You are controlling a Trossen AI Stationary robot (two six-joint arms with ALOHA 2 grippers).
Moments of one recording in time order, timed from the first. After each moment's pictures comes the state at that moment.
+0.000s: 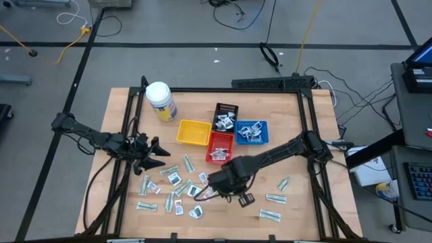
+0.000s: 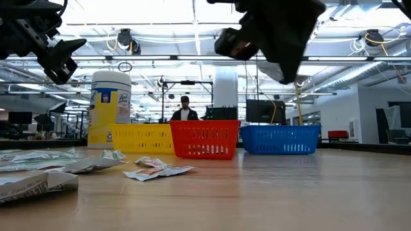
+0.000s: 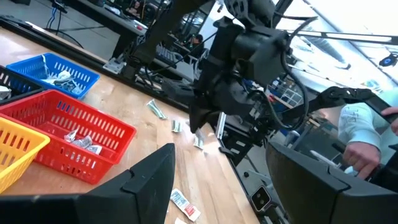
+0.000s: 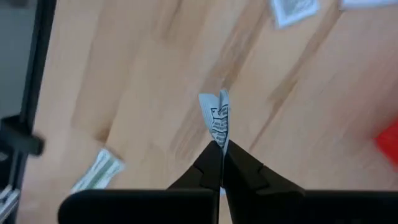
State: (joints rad) left arm -0.38 0.24 0.02 0.29 -0.13 -0.53; right arm 0.33 2.11 1.86 -1.22 -0.21 -0.10
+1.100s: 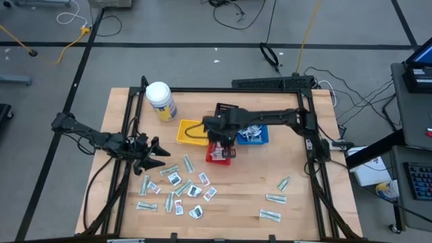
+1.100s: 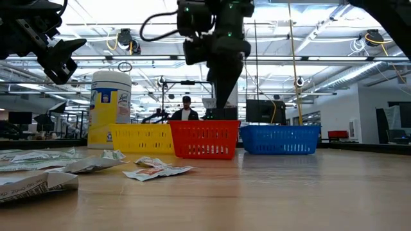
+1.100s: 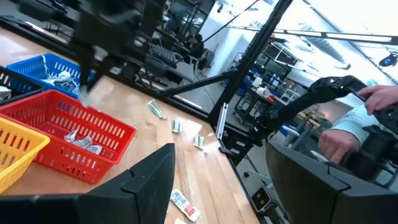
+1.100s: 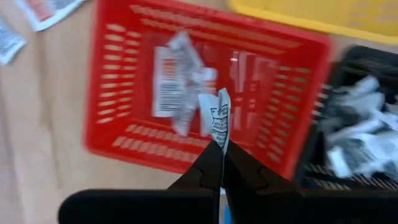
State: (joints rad) left arm -0.38 0.24 0.02 0.29 -0.13 -0.53; right arm -0.10 2.10 1.86 -1.17 -0.07 -0.14
